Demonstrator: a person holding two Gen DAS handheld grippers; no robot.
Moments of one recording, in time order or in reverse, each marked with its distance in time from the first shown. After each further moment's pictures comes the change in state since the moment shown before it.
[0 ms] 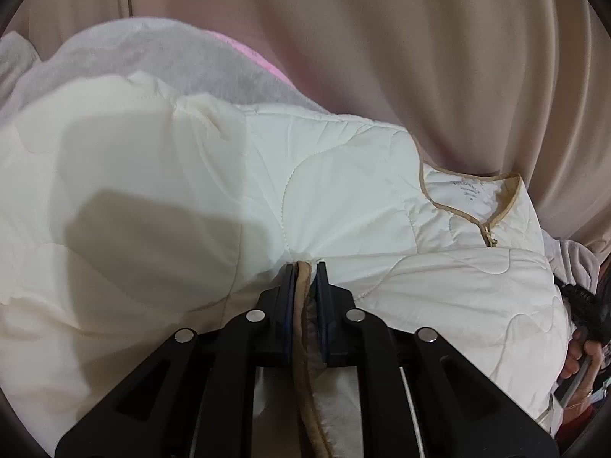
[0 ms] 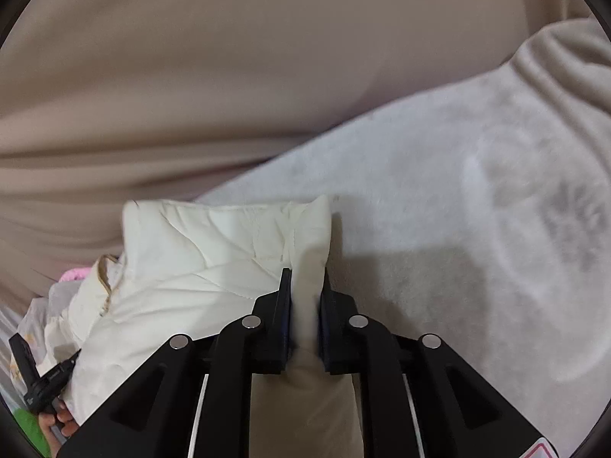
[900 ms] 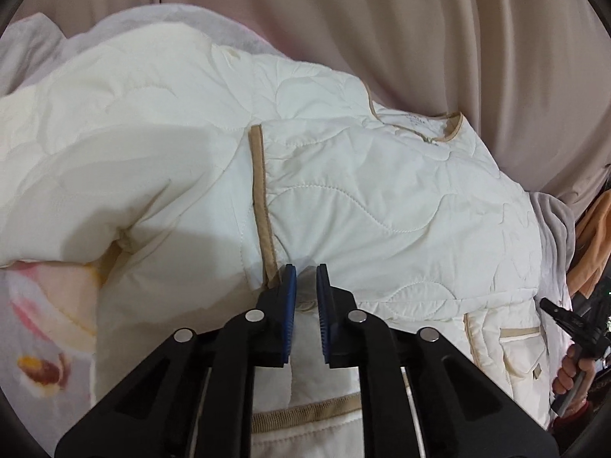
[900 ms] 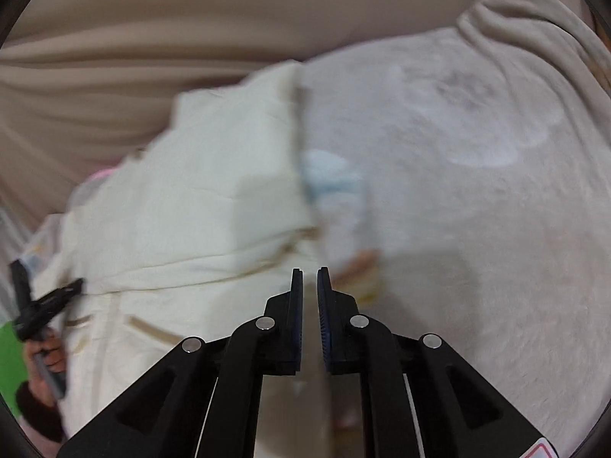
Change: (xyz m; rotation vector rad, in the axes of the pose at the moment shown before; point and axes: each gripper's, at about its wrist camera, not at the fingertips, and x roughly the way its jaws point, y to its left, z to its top) left arm -0.075 0.004 -0.087 0.053 0.016 -0.069; right arm -0.111 -0.044 -0.103 -0.122 0.115 0.074
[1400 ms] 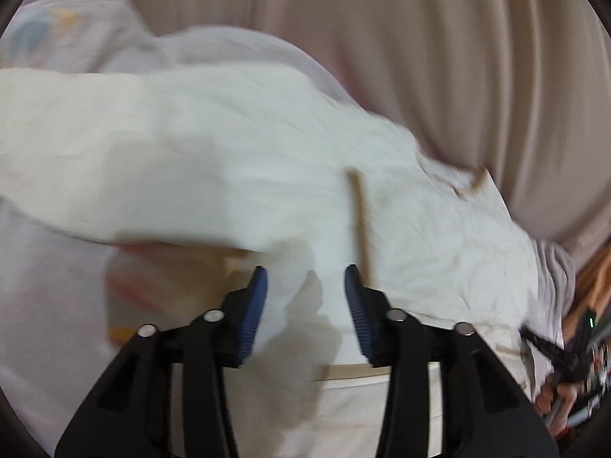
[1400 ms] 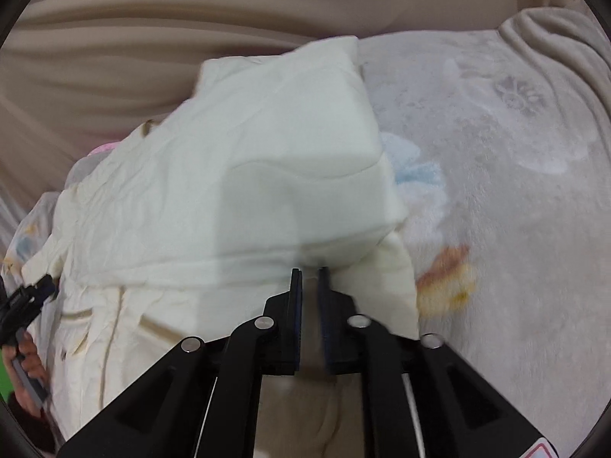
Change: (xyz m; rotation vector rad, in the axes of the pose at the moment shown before) left arm -0.083 0.085 -0.009 -0.196 -0.119 0.091; right arm 0.031 0.051 -0.007 -0.060 0.063 -0.059
